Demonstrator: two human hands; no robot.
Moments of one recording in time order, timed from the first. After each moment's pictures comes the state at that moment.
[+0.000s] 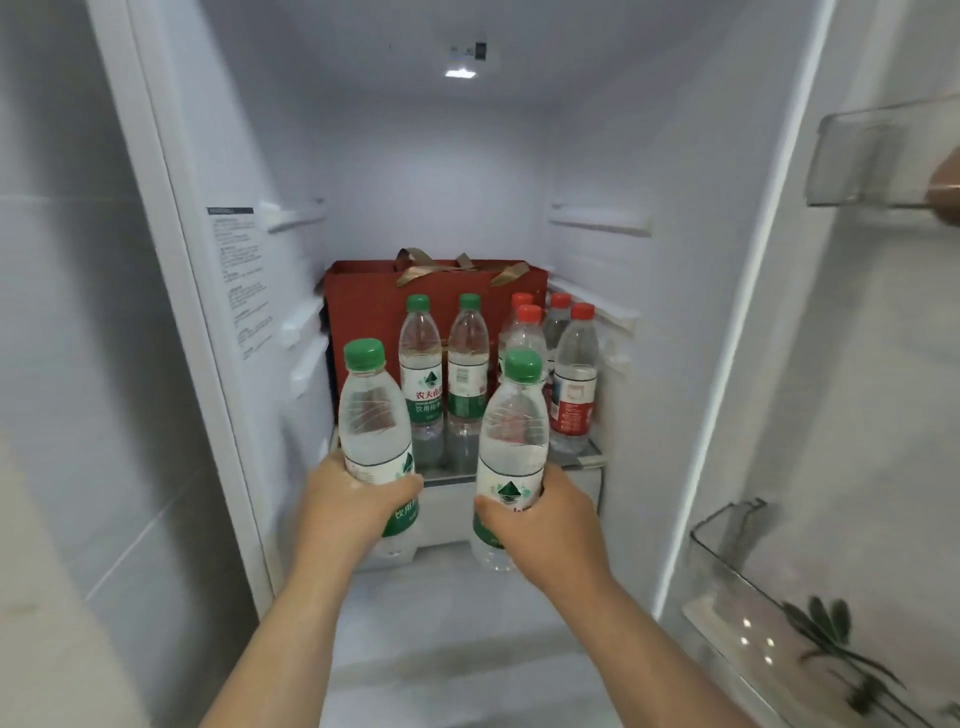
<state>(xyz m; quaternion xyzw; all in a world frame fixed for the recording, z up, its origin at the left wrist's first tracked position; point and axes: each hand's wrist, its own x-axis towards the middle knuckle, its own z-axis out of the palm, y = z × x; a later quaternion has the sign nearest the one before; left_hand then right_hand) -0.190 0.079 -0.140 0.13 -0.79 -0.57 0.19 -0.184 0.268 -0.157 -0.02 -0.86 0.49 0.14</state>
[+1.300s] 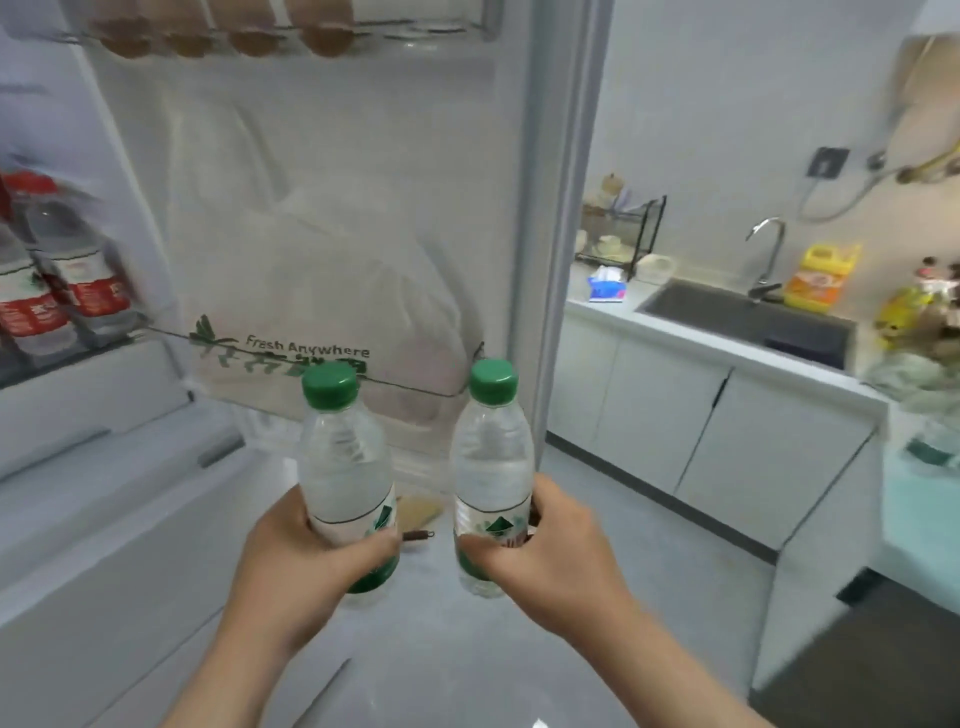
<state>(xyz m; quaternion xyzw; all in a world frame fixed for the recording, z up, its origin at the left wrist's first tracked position) 0.169 0.330 -0.185 -0.19 -0.81 -0.55 -0.09 0.294 0.498 -0.194 -0.29 -0.83 0.44 0.19</state>
